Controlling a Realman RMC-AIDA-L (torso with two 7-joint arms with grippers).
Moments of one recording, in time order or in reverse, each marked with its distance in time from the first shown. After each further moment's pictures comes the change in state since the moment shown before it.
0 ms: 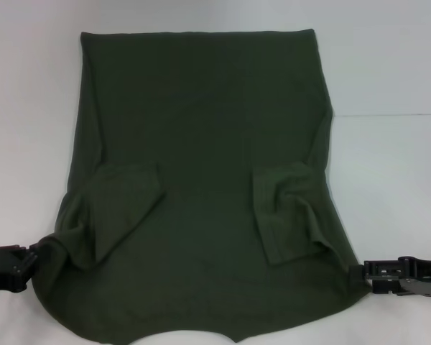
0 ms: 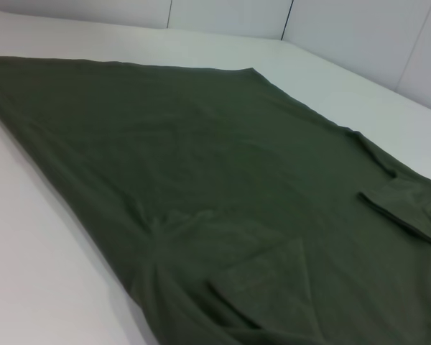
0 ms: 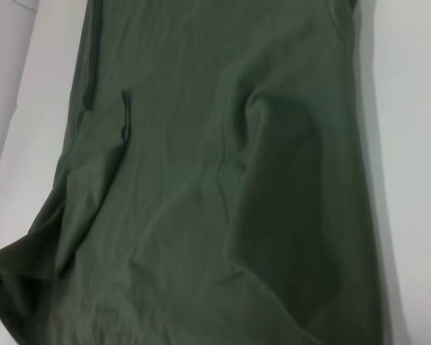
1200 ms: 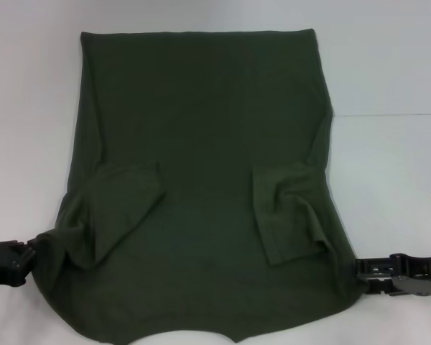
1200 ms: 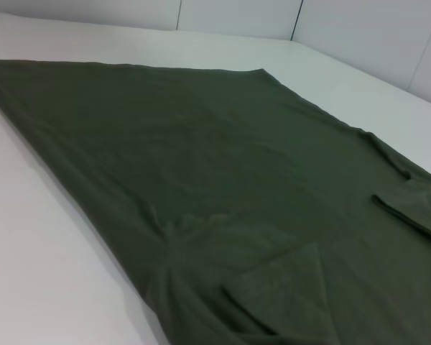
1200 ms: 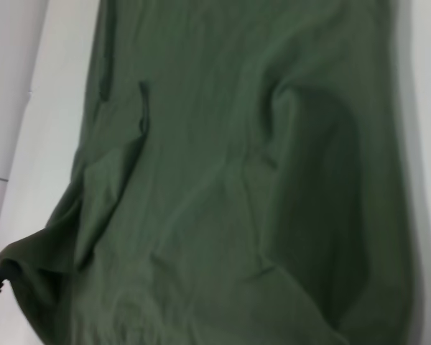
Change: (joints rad) left arm -0.011 0.002 0.000 -0.008 0.000 -0.030 0.000; right arm 0.027 0.009 0.001 -0.008 -0.022 -0.021 0.051
